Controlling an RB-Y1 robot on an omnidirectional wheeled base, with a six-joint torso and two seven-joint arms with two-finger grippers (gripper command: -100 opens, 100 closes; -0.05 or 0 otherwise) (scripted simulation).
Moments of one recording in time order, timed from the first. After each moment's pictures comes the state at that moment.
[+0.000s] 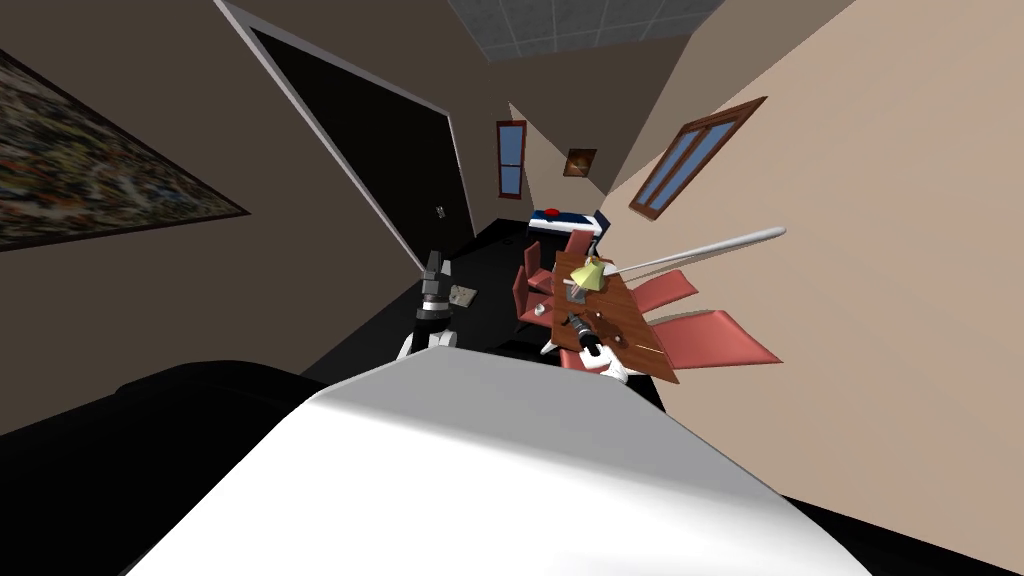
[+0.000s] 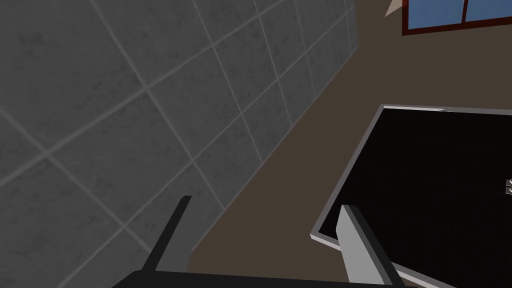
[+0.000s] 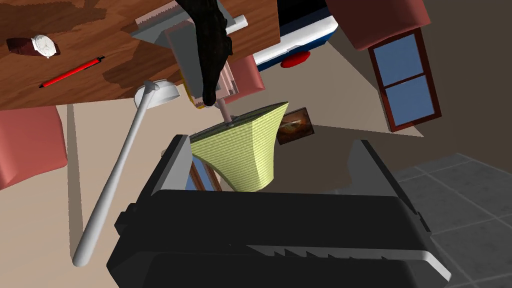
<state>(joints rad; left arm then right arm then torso) 0.54 0.01 -0.02 -2.23 -0.07 -0.50 -0.08 0.05 -0.36 0.06 -1.13 0.40 -0.08 0.37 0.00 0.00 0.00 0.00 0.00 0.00</state>
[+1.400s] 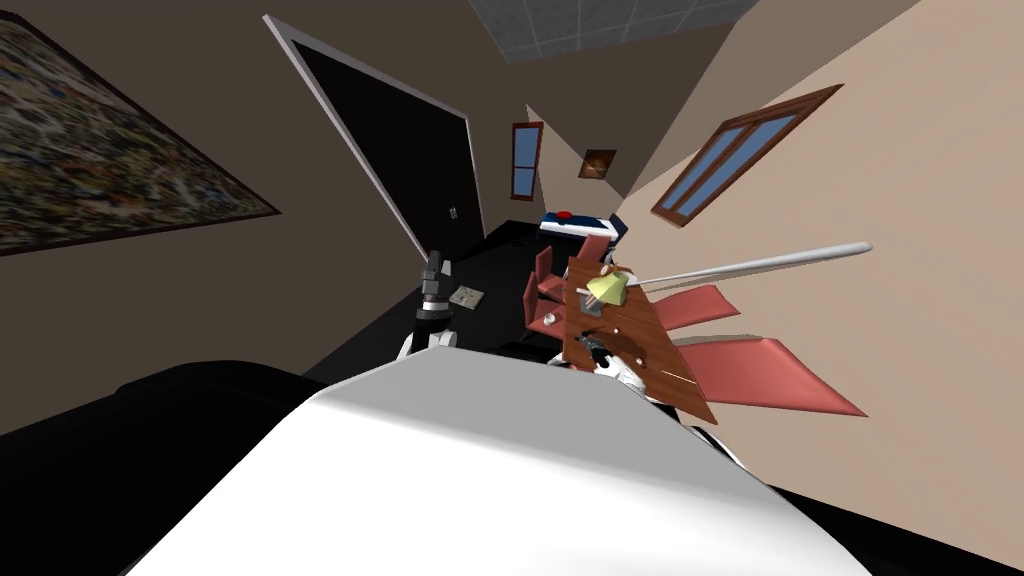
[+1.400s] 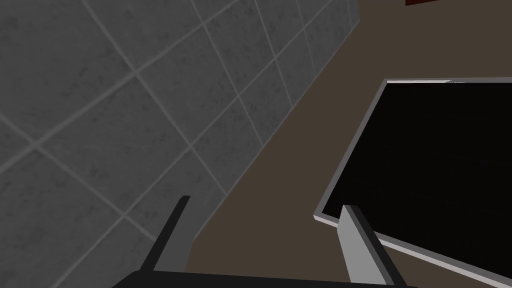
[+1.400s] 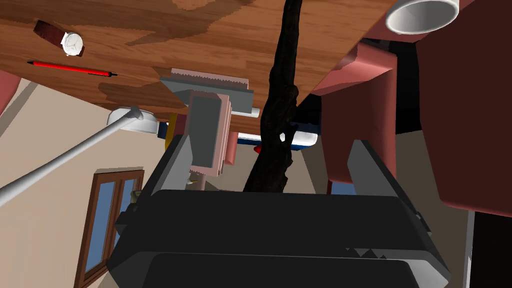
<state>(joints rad) 0.54 0.01 -0.02 -2.23 -0.07 -0.50 -0.08 -0.02 -0.49 0.15 -0.76 0.54 -0.04 0.53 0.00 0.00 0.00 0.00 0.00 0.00</state>
